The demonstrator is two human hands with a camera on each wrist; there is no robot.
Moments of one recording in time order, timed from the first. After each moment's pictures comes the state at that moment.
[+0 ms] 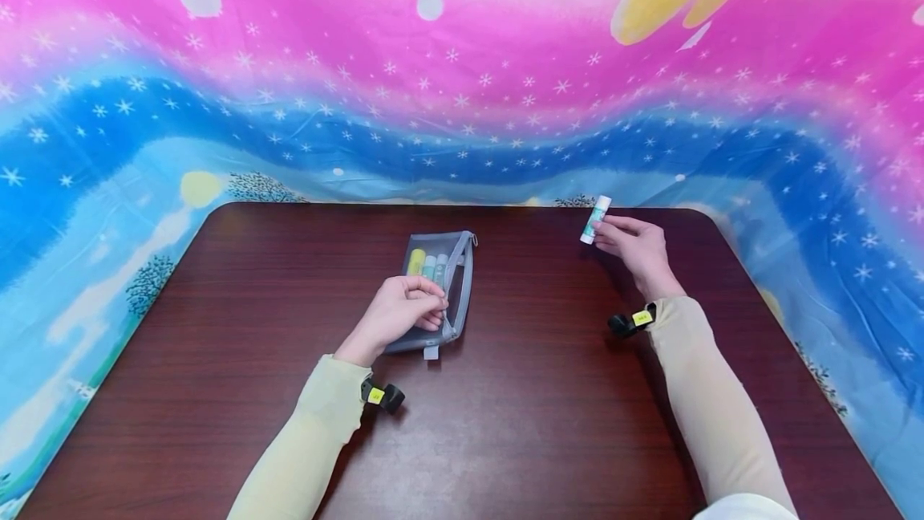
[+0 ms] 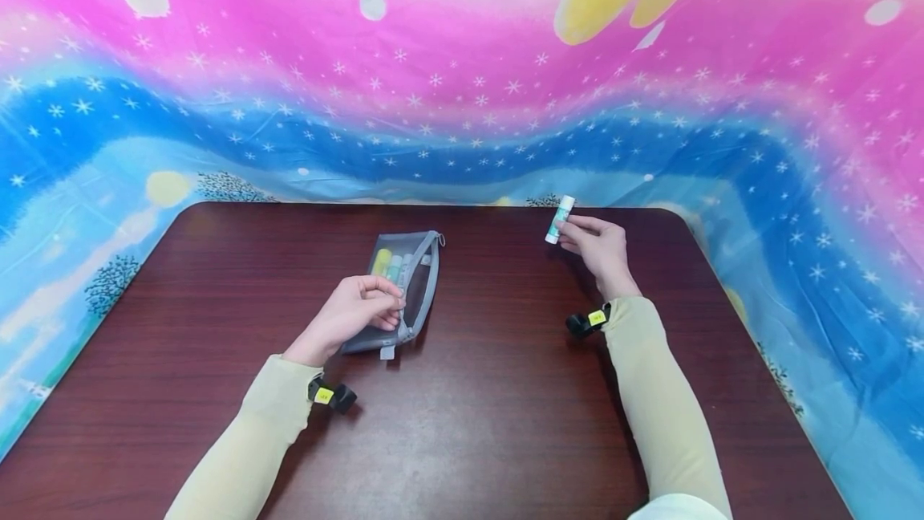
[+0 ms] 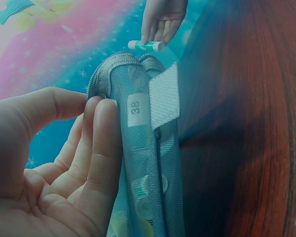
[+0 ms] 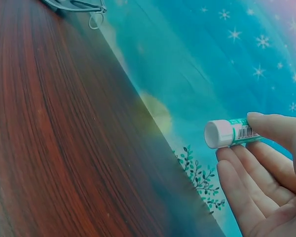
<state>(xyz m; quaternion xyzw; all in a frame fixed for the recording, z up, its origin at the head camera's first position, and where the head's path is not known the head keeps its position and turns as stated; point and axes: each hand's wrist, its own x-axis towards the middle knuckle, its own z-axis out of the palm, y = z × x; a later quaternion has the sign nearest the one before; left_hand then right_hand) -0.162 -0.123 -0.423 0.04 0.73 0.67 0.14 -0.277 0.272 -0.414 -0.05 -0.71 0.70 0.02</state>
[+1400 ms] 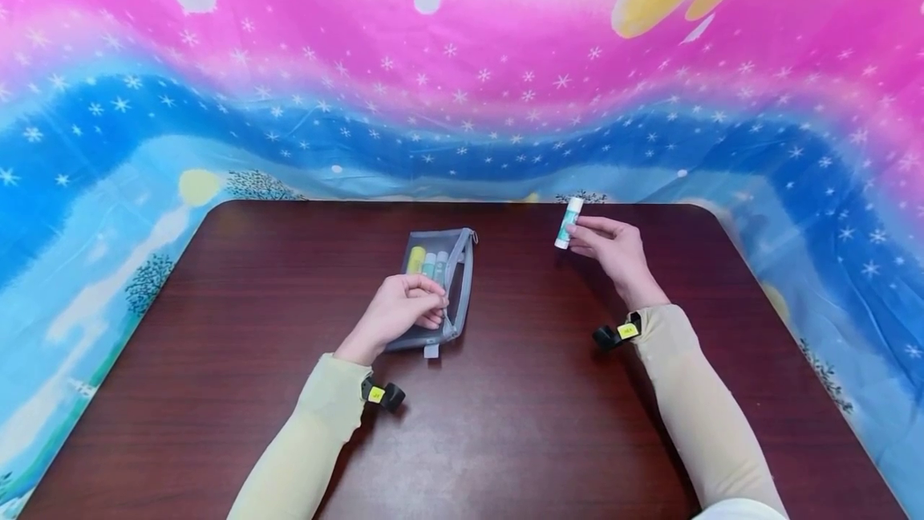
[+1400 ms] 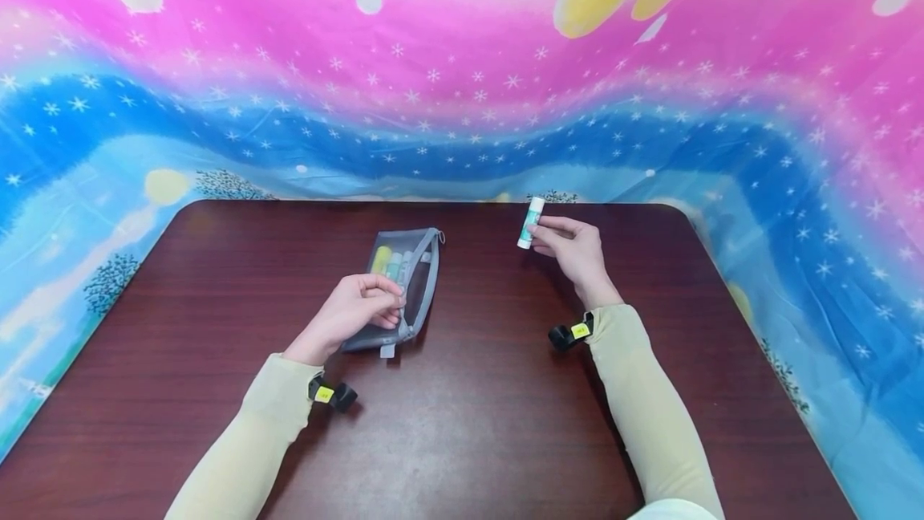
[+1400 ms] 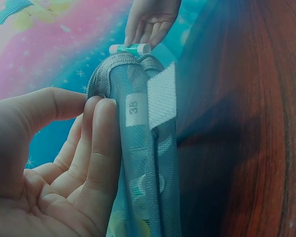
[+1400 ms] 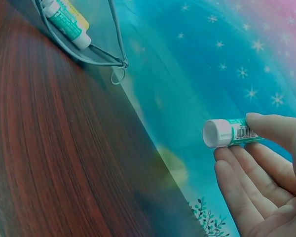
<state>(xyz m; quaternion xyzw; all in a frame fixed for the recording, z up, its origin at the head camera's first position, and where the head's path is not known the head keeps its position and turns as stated) -0.163 -0.123 -0.425 0.04 0.73 0.67 0.14 -0.259 0.233 -0.411 0.00 -0.71 0.70 0.01</state>
